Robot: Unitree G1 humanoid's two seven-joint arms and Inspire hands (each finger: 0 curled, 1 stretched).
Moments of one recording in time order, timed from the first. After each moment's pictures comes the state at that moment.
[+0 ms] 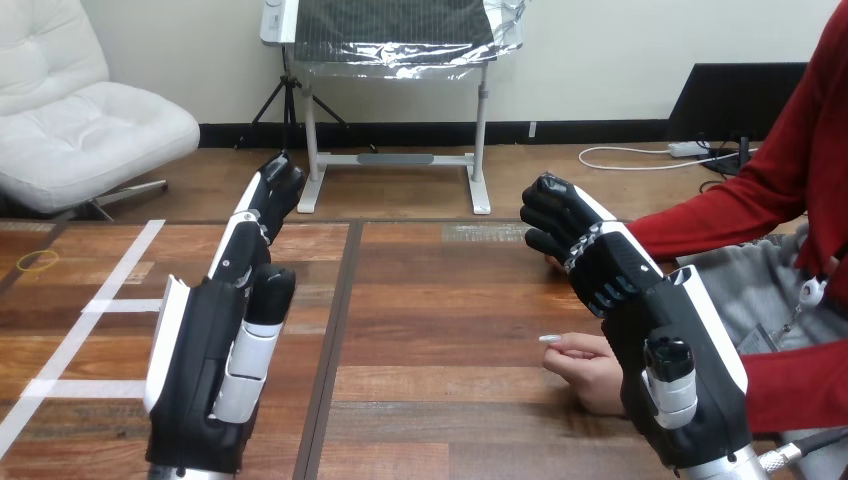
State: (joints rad) left arm 0.31 0.10 -0.04 -0.18 -0.03 -0.57 -0.10; right arm 0.18 -0.16 0.04 0.02 0.23 -0.70 0.42
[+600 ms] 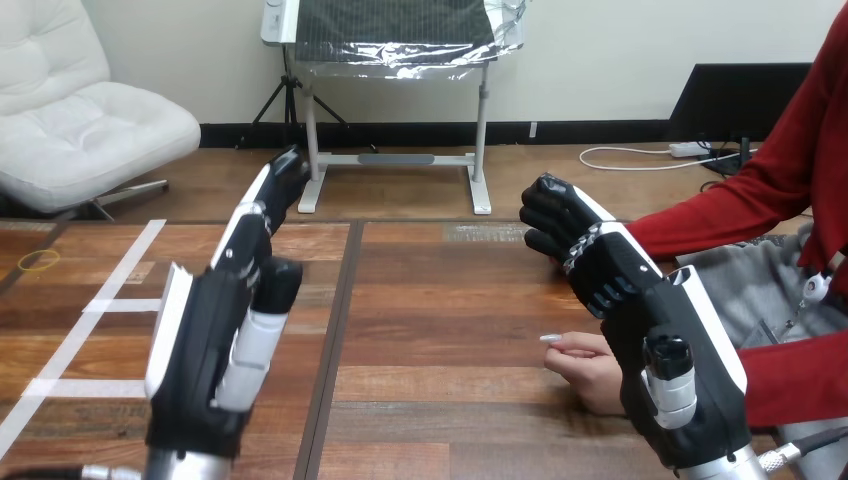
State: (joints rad) left arm 0.27 0.12 -0.02 -0.17 0.00 -0.56 -0.11; right arm 0.18 -0.16 0.04 0.02 0.24 -0.69 0.43
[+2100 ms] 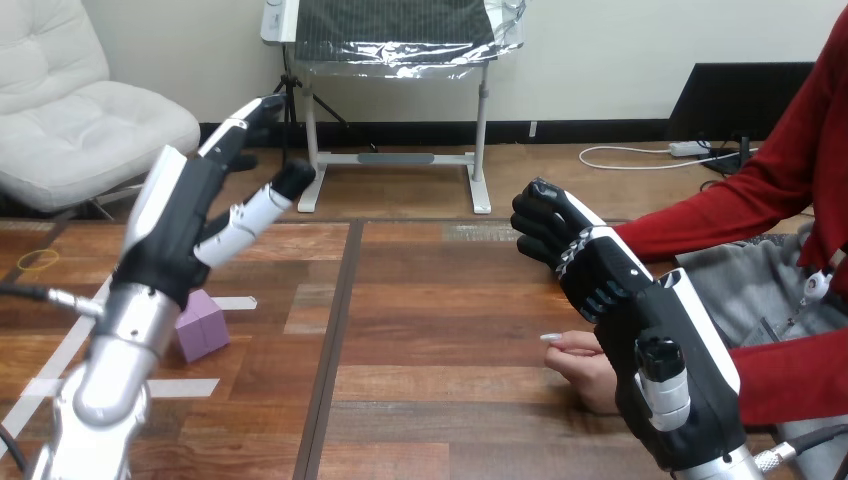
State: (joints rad) left arm -0.31 0.40 0.07 0.45 0.21 -0.48 -0.08; right arm 0.18 -0.16 0.04 0.02 0.24 -0.68 0.46
